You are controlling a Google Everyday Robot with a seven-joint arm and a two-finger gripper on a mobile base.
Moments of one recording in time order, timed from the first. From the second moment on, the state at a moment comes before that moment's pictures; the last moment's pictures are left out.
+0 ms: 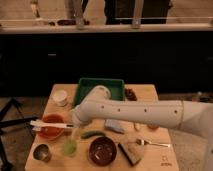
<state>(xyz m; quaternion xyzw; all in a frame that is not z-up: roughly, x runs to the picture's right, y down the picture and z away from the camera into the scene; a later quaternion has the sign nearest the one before) -0.185 0.177 0.707 -0.26 -0.29 -0.02 0.92</state>
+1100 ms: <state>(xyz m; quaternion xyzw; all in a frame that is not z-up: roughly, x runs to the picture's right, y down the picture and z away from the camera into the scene) -0.260 0.189 0.770 -0.24 -0.32 0.09 0.91</state>
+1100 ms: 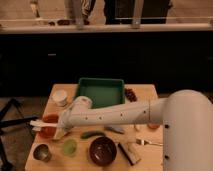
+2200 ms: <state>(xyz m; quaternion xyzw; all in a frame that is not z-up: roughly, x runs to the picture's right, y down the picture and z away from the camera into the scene) -0.293 0.189 0.778 -0.27 -0.36 0.13 0.88</state>
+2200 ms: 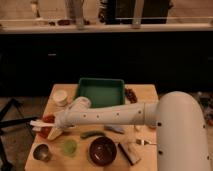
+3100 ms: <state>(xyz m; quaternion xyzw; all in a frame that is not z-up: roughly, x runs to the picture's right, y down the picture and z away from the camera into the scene) -0.290 0.202 0.788 -0.29 -0.35 0.12 0.88</state>
